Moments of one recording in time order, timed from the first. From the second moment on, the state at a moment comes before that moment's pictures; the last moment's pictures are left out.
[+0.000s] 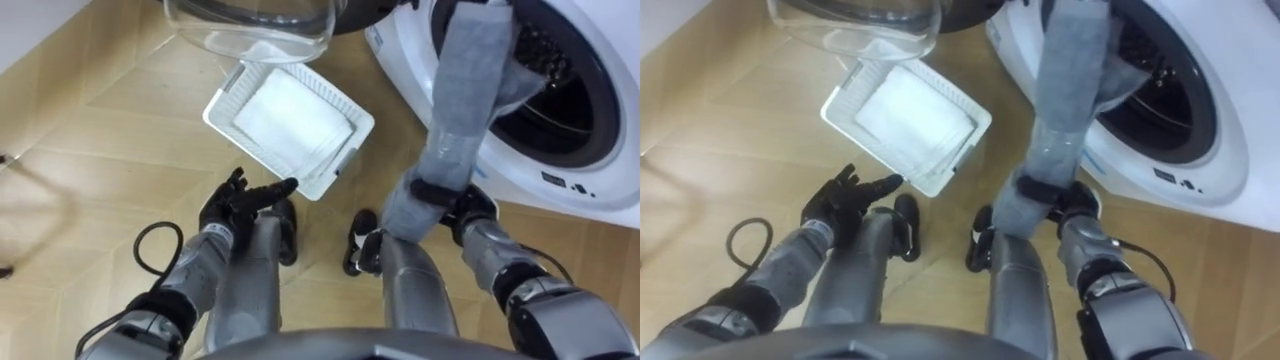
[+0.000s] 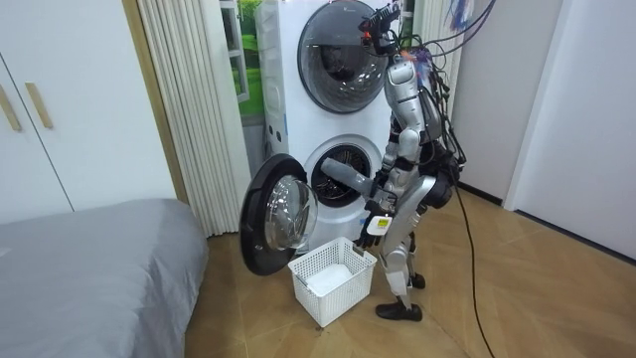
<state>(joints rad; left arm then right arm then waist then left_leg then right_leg) -0.14 0.13 -0.31 0.97 -0.86 -0.09 -0.01 -0.31 -0.22 0.18 1.24 0.64 -0.04 -0.14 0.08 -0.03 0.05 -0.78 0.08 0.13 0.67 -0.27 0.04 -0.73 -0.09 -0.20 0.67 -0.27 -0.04</state>
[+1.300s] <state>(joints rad) -0.08 0.22 -0.24 0.75 -0.65 -0.08 0.18 -0.66 -0.43 -0.18 1.11 1.51 0.15 -0.37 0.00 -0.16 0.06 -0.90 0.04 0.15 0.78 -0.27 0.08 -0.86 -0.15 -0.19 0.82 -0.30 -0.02</state>
